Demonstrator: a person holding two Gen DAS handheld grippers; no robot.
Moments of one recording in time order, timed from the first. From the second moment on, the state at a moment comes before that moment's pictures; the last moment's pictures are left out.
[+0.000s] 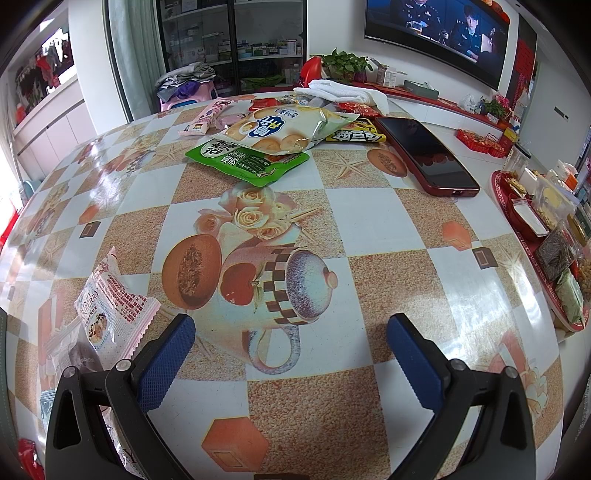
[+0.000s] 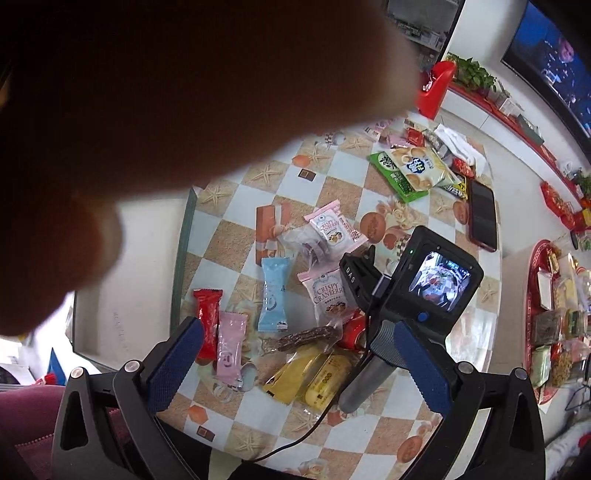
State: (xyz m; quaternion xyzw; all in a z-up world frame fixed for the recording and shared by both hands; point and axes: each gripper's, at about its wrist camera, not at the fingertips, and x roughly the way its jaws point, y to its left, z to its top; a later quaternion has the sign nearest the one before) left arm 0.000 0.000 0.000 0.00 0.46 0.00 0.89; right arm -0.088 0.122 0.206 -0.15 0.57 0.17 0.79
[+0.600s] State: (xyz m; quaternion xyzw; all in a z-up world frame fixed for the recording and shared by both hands) left arm 0.000 0.000 0.000 0.00 0.46 0.00 0.89; right arm -0.089 0.130 0.211 -0.15 0.57 0.18 0.79
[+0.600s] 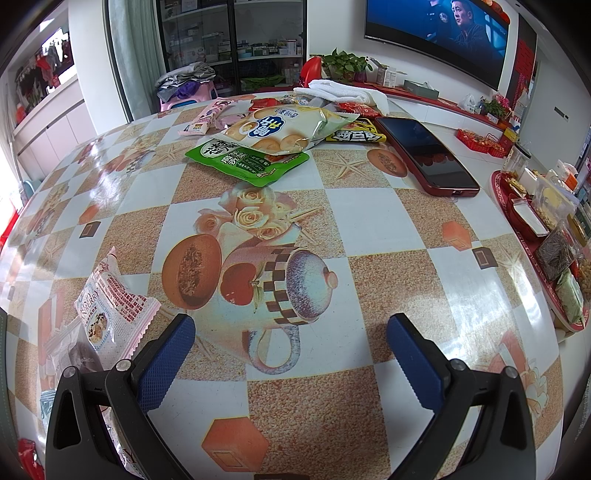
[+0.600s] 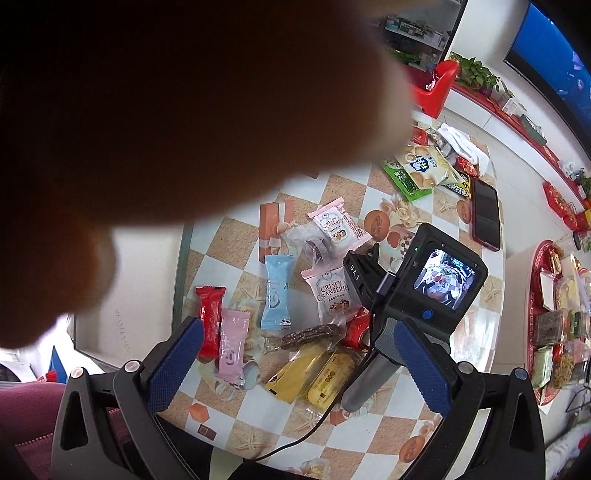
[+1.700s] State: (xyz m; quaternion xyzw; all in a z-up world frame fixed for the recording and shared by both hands) left arm 0.000 0.000 0.000 0.00 0.46 0.00 0.89; right arm -0.099 0.145 0.239 -0.15 0.57 0.18 0.79
